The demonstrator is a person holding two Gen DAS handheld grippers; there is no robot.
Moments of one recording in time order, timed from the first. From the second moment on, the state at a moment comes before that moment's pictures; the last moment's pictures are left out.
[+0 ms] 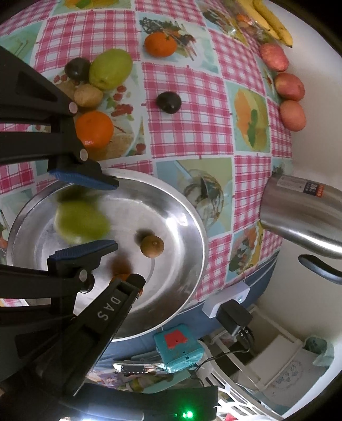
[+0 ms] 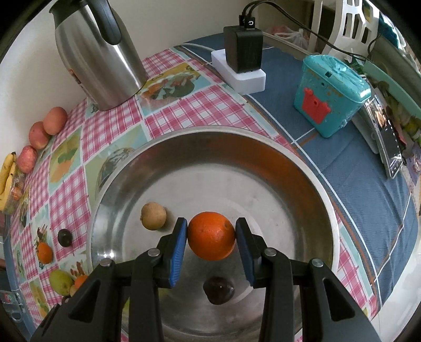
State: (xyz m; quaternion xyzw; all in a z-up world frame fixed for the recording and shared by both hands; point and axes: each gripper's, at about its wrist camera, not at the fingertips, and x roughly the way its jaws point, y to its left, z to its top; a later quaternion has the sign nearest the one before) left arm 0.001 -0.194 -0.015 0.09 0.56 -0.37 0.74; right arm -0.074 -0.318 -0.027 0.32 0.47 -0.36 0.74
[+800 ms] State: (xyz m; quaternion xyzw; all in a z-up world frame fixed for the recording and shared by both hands) left arm 0.018 -0.172 0.012 0.05 0.55 -0.35 0.75; right arm -0.071 -0.308 0.019 0.28 0.44 -0.37 0.77
